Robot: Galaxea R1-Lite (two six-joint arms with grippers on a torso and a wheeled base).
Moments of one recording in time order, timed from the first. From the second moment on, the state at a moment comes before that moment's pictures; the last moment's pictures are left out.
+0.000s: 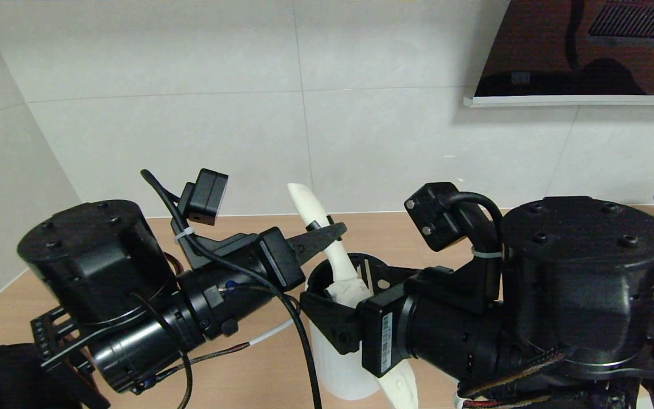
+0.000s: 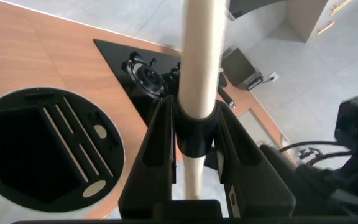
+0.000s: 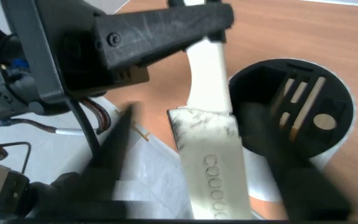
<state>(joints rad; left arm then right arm) -0.69 1.61 -0.56 -1.09 -0.15 -0.79 1.09 1.65 -0.91 -0.54 -0.27 0.35</state>
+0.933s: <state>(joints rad) -0.69 1.51 -0.77 -0.68 0.15 -0.66 0.85 1.58 -0.93 -0.54 -0.27 0.35</state>
